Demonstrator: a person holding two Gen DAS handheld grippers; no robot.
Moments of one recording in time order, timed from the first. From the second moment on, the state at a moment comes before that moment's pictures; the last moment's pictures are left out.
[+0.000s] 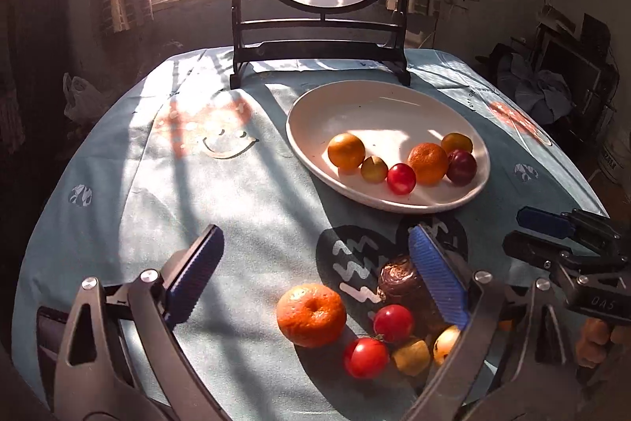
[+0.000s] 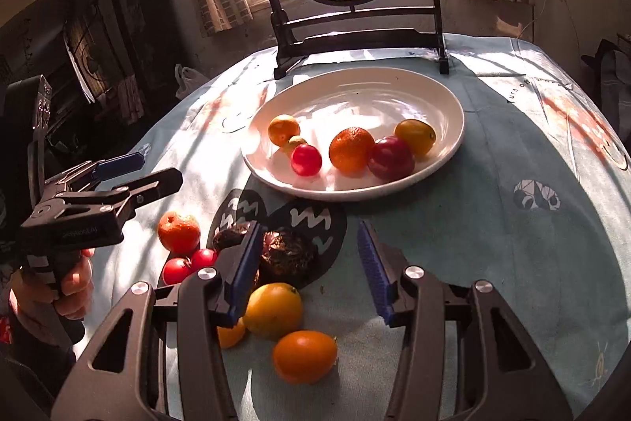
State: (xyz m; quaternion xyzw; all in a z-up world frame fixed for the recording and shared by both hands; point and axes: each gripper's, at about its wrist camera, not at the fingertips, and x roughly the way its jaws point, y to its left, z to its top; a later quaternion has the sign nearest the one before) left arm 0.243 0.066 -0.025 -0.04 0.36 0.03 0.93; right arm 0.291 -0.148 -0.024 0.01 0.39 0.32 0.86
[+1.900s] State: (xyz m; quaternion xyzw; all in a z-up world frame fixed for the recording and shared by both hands) left arm 0.241 0.083 -0.064 -0.08 0.43 -0.03 0.90; right arm 0.256 -0.177 -0.041 0.00 0.43 0.32 0.84
